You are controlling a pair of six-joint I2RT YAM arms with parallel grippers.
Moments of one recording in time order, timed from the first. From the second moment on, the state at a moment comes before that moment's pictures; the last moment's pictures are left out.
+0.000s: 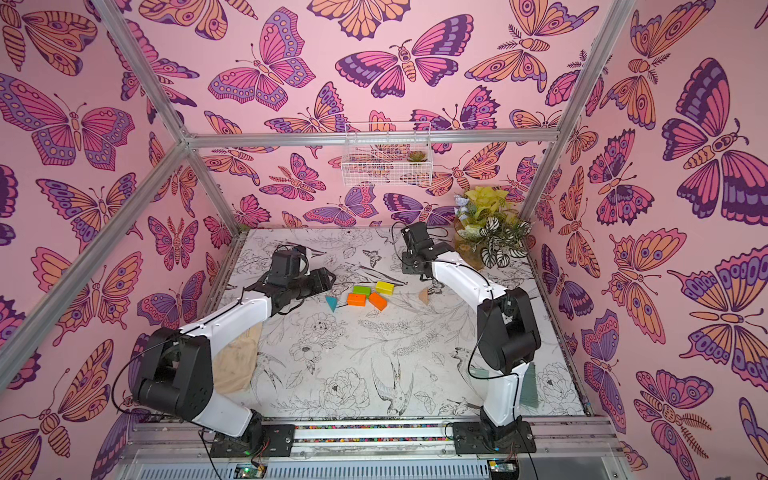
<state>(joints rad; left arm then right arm) -0.28 1.57 1.00 -0.16 0.24 -0.53 0.46 1.89 1.57 -0.59 0.21 0.36</state>
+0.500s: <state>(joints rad) -0.32 1.73 1.13 -0.20 0.32 -0.53 0.47 2.21 1.78 -0.63 0.03 0.31</state>
